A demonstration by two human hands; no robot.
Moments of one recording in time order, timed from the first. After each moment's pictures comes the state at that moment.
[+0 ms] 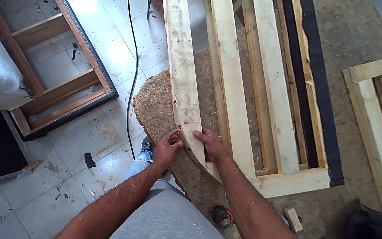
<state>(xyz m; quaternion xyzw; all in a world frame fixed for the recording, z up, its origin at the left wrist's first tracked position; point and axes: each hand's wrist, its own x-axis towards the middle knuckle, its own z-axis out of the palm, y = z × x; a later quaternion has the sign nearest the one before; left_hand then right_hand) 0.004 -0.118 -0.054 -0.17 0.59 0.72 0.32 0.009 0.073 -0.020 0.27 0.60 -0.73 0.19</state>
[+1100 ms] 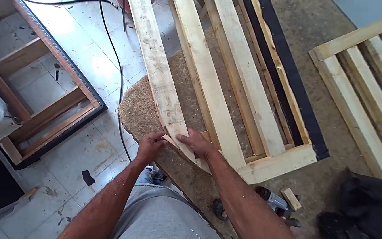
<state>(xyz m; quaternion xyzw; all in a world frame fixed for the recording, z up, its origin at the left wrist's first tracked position) -0.033 -0.150 -0.069 0.07 0.74 0.60 0.30 0.012 0.068 -0.013 0.24 0.63 -0.70 0.24</state>
